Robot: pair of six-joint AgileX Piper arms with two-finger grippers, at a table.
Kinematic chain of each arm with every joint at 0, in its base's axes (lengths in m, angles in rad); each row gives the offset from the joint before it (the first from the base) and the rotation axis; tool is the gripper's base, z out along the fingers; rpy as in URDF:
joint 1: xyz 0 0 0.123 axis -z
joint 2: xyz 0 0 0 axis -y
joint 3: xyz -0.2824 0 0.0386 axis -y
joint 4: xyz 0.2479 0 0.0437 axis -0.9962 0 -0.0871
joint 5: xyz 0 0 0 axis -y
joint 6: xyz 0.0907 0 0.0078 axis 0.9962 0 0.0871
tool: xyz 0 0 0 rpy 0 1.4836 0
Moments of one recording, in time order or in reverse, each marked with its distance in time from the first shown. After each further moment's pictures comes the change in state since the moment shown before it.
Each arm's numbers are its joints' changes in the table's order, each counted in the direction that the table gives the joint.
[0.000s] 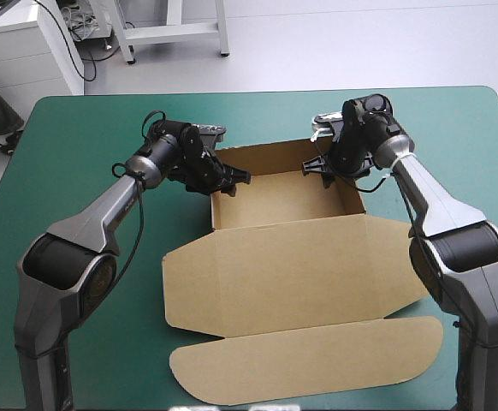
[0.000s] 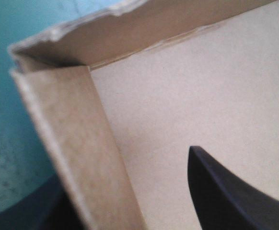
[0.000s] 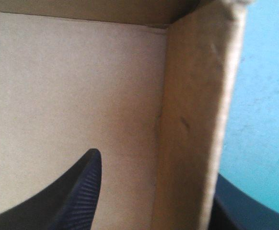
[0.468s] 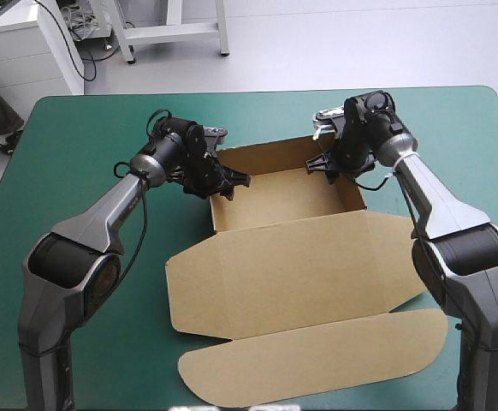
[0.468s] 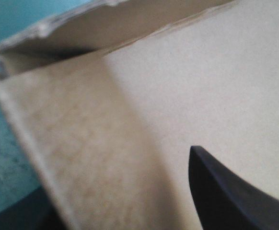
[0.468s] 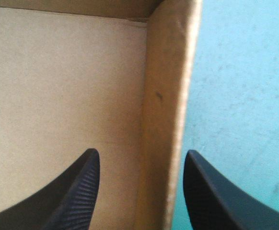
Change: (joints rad) left arm 0.010 -0.012 0.044 -0.051 -0.096 -0.045; right arm 0.000 0.022 0.005 0.048 0.001 -0.041
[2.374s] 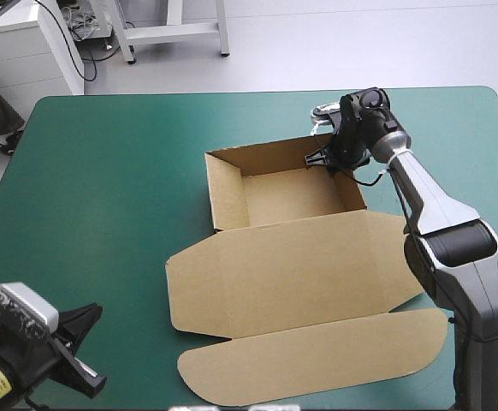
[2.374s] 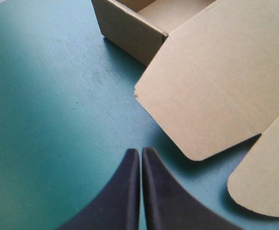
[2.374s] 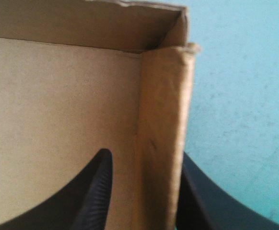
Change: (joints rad) left arm 0.002 1.747 -1.166 -0.032 0.162 0.376; right arm -0.001 -0.069 0.091 0.027 -0.001 0.007
